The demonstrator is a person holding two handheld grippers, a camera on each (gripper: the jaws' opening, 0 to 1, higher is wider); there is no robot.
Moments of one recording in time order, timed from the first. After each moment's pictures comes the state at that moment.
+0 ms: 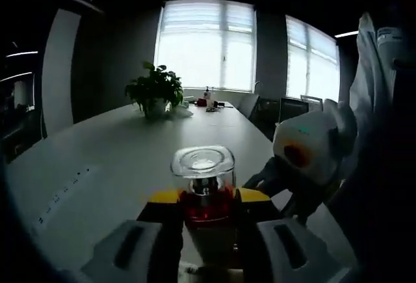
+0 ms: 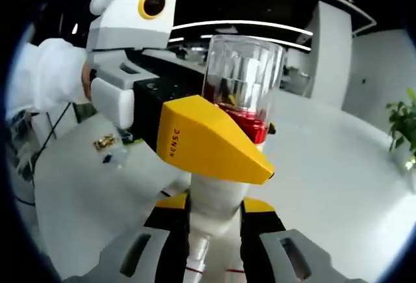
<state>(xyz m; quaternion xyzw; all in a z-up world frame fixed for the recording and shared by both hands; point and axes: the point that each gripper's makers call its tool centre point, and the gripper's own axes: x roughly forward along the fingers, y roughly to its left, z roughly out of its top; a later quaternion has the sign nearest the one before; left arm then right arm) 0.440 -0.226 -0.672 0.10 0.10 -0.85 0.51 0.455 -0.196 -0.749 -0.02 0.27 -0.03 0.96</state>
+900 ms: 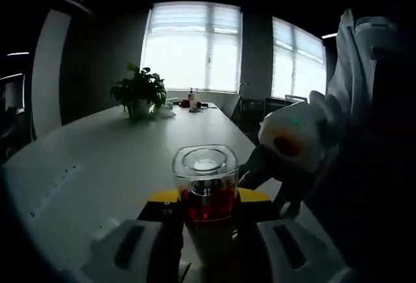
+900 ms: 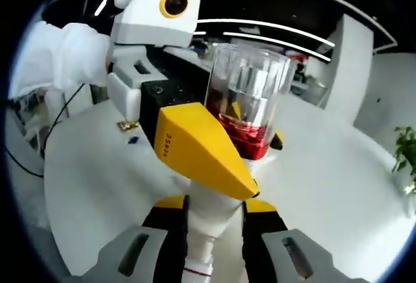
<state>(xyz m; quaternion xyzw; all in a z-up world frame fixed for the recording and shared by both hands) 0.410 -0.195 -0.671 0.10 0.10 -0.87 0.47 0.429 -0.164 -0.743 -0.07 0.28 0.01 0.96</state>
